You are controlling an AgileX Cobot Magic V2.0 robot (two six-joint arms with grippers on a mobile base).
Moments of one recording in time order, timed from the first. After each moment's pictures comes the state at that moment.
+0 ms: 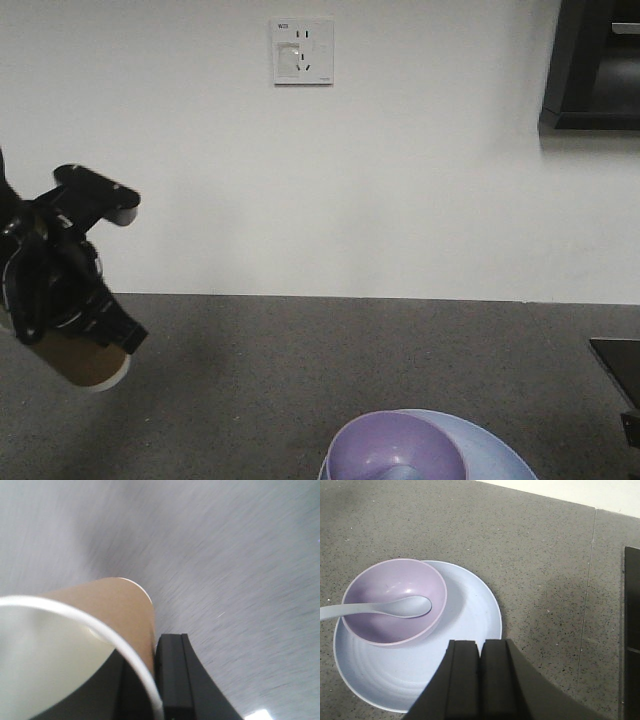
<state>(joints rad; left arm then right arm) -0.39 1.57 -1.69 0.07 1.25 0.18 0.26 0.83 -0.96 -0.02 0.87 -0.01</state>
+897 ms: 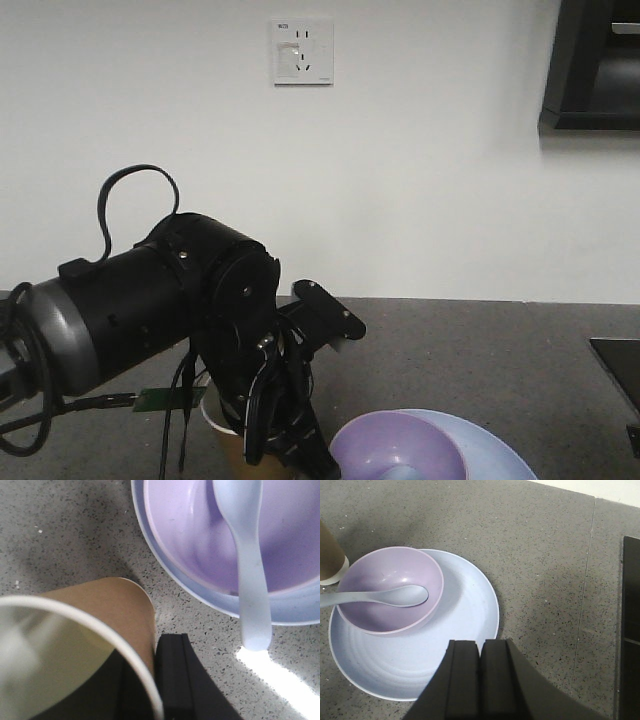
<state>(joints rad) -0.74 1.85 -1.74 0.03 1.26 0.17 0.26 0.83 -0.96 -0.03 0.90 -0.01</state>
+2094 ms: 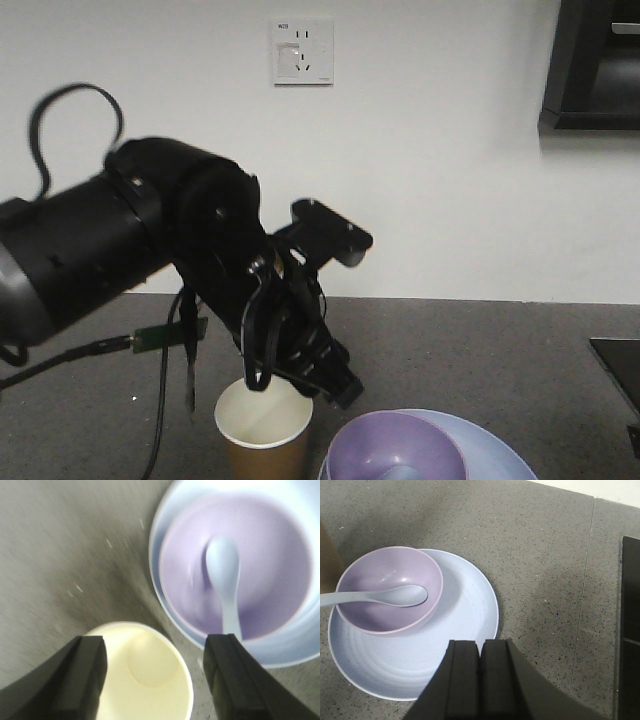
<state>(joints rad) -0.74 1.80 -1.95 0.01 1.26 0.16 0.26 0.83 -0.96 -0.04 0.90 -0.01</state>
